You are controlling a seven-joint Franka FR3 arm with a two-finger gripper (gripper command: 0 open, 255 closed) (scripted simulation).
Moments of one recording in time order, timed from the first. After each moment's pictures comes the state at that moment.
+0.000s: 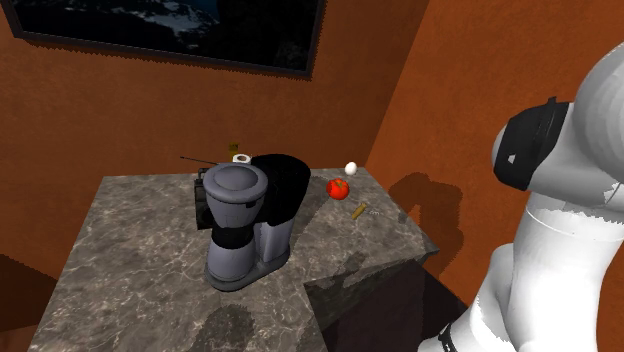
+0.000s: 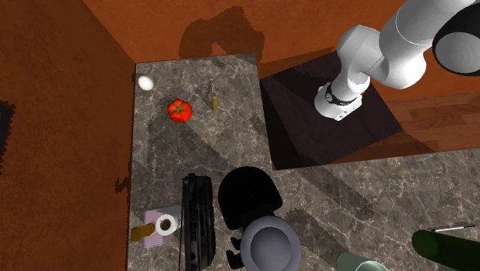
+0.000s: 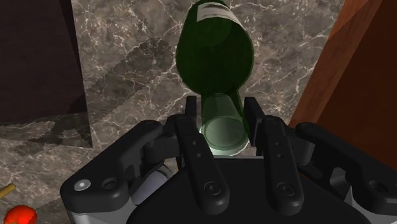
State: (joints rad) arm 0.50 0.32 1.23 -1.53 -0.39 1.61 1.89
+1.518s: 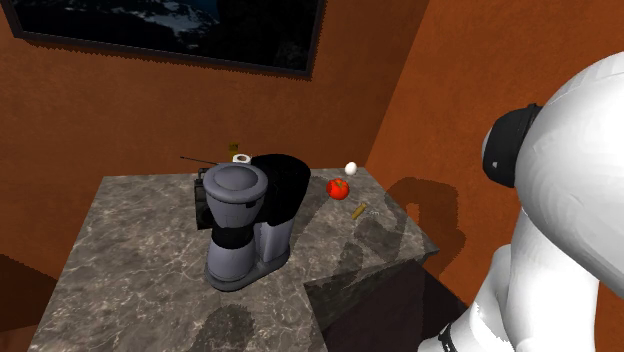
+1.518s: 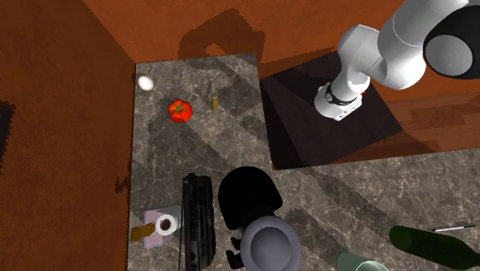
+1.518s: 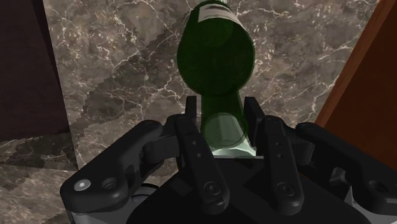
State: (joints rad) arm 0.47 0.35 1.21 -1.77 -0.43 1.85 1.95
